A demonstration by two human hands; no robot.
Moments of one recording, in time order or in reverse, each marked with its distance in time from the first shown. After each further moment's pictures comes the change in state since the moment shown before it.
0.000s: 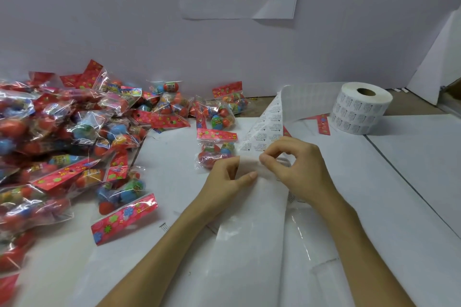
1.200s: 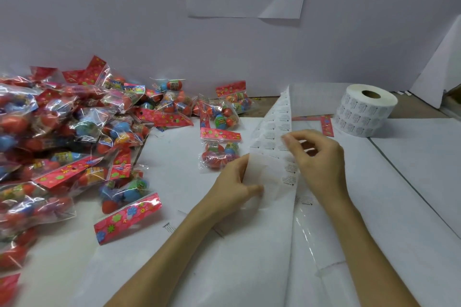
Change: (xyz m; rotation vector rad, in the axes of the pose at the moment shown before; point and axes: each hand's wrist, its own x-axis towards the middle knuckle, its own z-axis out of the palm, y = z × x) left_hand 0.001 0.005 0.003 0.156 -0.061 -0.036; right_hand 0.005 0.009 -0.001 0.110 0.282 0.166
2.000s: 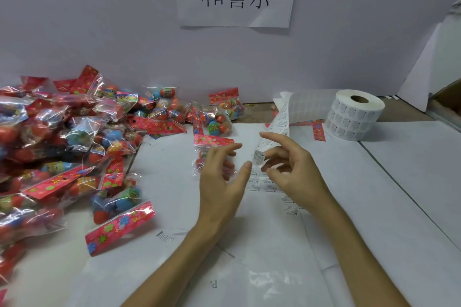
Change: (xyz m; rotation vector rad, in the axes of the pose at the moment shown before) left_hand -0.004 0.005 0.015 0.234 0.551 0.292; right_hand -0.009 -0.001 0.005 0.162 -0.361 0.073
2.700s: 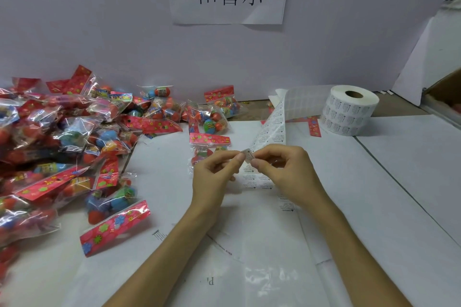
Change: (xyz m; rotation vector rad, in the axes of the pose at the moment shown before) left_hand 0.010 -0.005 -0.004 -0.416 -0.080 -0.343; right_hand -0.003 -0.011 0.004 -0.052 0.025 -0.031
